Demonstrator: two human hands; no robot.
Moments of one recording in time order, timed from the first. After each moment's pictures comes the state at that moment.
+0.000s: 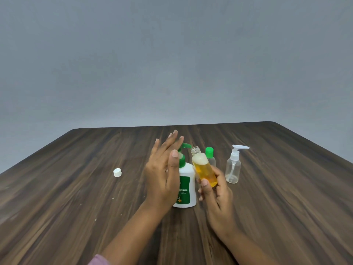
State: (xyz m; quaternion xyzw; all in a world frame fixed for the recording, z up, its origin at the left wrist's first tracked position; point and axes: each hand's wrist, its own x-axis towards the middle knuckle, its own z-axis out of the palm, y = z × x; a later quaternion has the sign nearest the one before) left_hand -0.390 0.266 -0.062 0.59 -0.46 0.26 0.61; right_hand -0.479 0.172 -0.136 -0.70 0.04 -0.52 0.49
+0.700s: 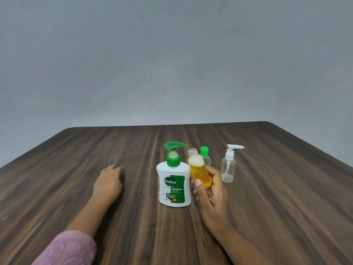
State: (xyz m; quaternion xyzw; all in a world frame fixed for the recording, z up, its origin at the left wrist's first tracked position) left_hand -0.232 0.325 -0.132 0.94 -0.29 0.07 0.16; right_hand -0.477 0.169 -0.138 -0.70 0.05 -0.53 0.48
